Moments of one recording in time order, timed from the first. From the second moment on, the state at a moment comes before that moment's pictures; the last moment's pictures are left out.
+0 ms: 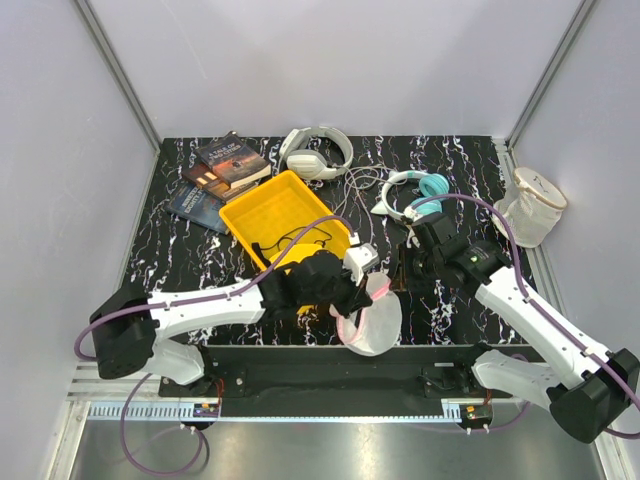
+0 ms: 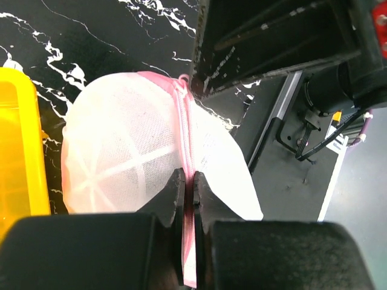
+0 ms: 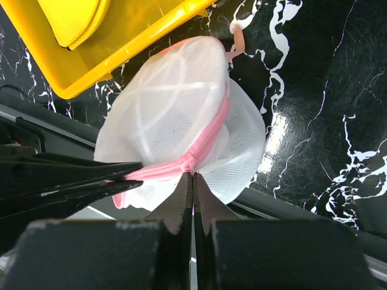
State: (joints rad) left arm -1.13 1.39 0.87 0.01 0.13 -0.29; right arm 0.59 1.05 0.97 -0.87 -0.14 0.51
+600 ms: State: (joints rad) left arm -1.13 1.31 0.86 -0.03 0.12 -0.28; right arm 0.59 1.05 0.96 -0.86 -0.21 0.48
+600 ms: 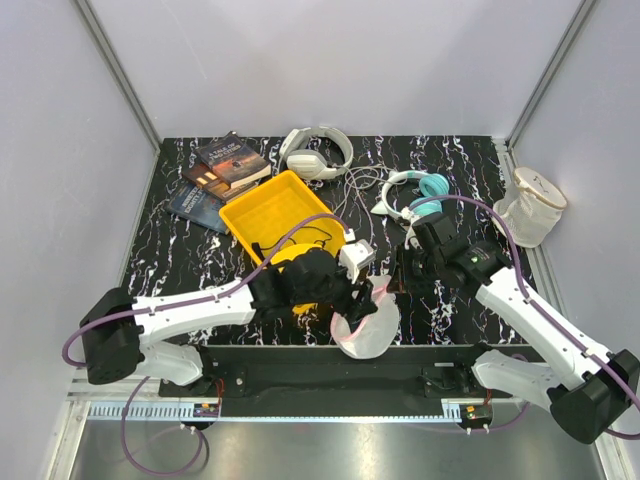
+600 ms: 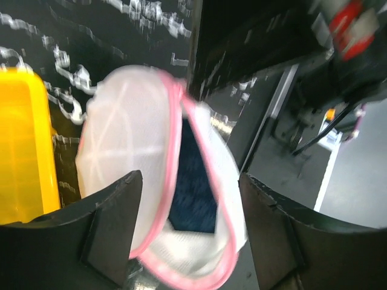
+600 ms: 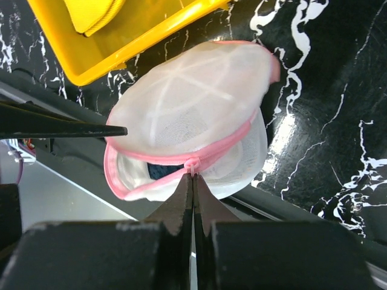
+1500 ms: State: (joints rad) left arm -1.13 1.42 0.96 -0.03 0.10 -0.30; right arm 0.63 1.02 0.96 -0.86 -0.24 0.49
